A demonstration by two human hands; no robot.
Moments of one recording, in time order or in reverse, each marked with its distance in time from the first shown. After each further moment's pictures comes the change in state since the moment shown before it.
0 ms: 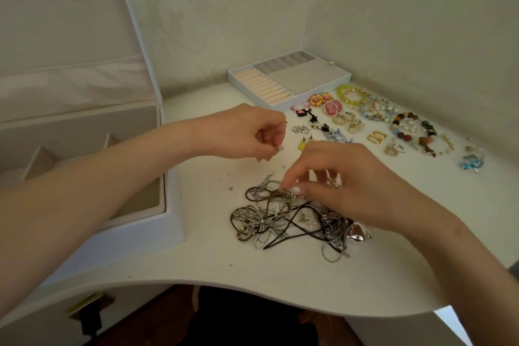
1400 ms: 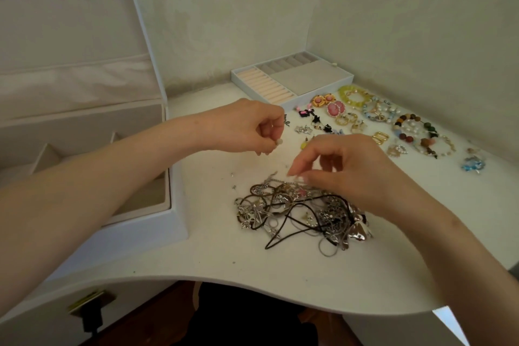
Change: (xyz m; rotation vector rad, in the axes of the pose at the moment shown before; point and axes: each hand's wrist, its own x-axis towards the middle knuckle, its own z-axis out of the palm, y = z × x) left_hand 0.001 -0.003 -0.003 0.028 0.049 -0.032; right_hand 0.006 -0.005 -0.001 0.125 0.099 0.219
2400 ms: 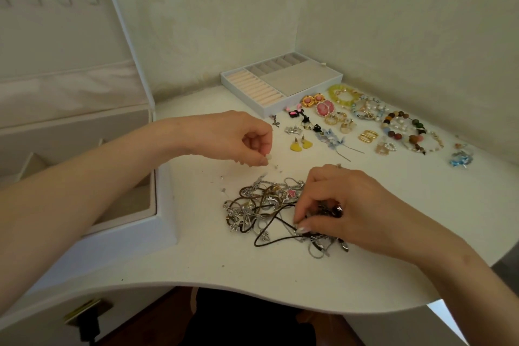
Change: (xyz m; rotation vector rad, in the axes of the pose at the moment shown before) left_hand -0.001 -0.002 -0.001 -0.080 -0.184 -0.016; right_hand -0.031 0.021 0.000 -0.274 -0.185 -0.132
